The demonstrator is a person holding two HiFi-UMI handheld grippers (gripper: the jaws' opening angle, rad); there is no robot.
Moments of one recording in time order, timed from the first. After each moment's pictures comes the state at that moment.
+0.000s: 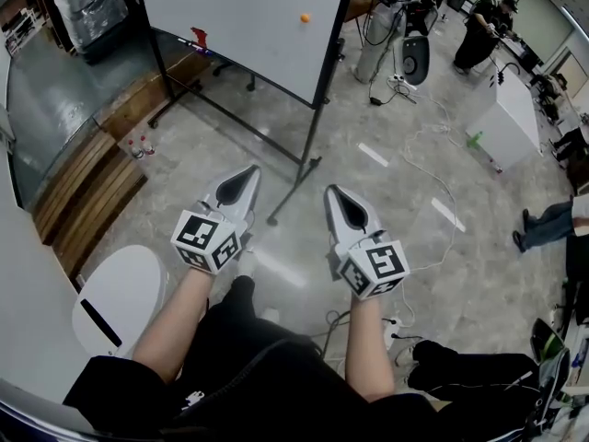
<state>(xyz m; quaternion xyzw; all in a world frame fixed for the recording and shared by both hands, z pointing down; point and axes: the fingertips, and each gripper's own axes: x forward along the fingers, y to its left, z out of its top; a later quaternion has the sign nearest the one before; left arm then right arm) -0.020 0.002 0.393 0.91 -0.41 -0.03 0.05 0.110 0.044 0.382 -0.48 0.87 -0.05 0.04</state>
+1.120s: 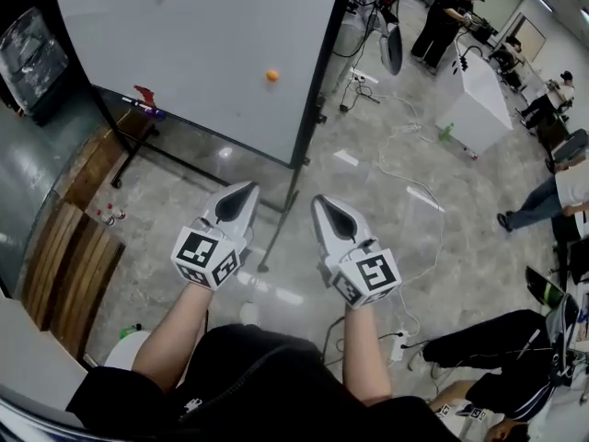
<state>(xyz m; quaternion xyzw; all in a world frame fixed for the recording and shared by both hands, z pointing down) 0.008 -0.253 0.380 0.95 -0.30 -0.03 0.05 0.103 -0.196 0.358 -0.54 0.84 -0.02 0.05</state>
